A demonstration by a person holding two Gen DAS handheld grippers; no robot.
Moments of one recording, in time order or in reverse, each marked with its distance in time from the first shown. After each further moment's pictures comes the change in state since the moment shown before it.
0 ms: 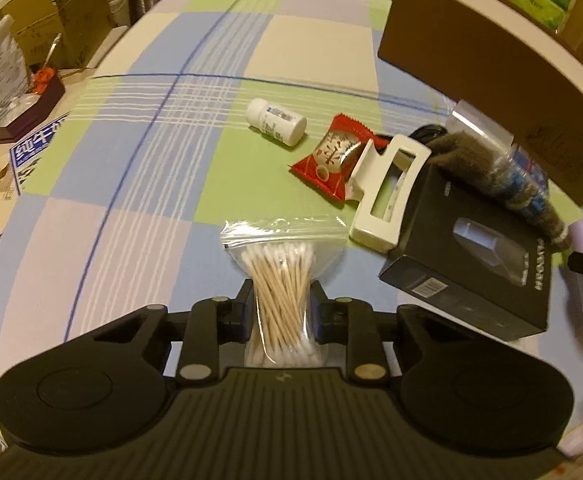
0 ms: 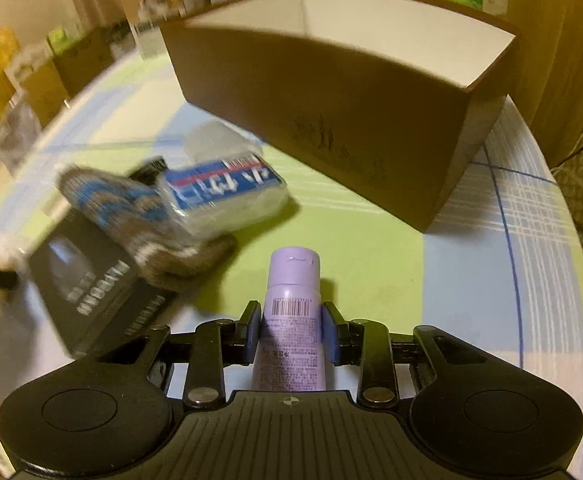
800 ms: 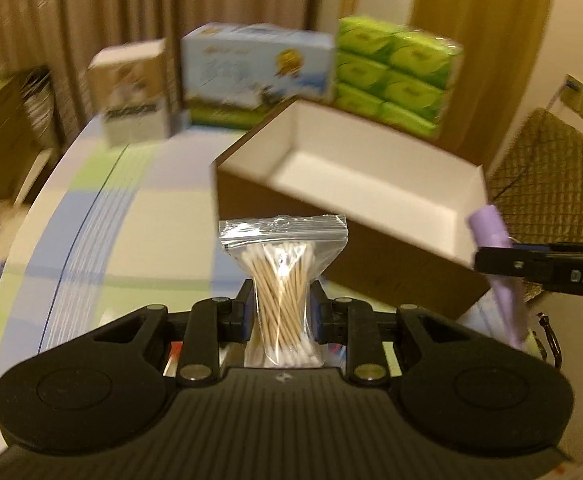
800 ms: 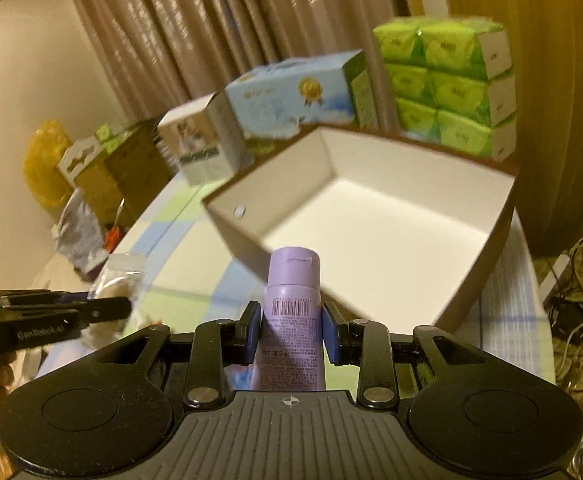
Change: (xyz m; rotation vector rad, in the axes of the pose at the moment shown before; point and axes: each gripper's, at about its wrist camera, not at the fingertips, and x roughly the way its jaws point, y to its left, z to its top) left arm -0.076 -0.140 0.106 0.180 -0.281 -0.176; right arm -0.088 -0.026 0.116 0.047 -0.210 0.171
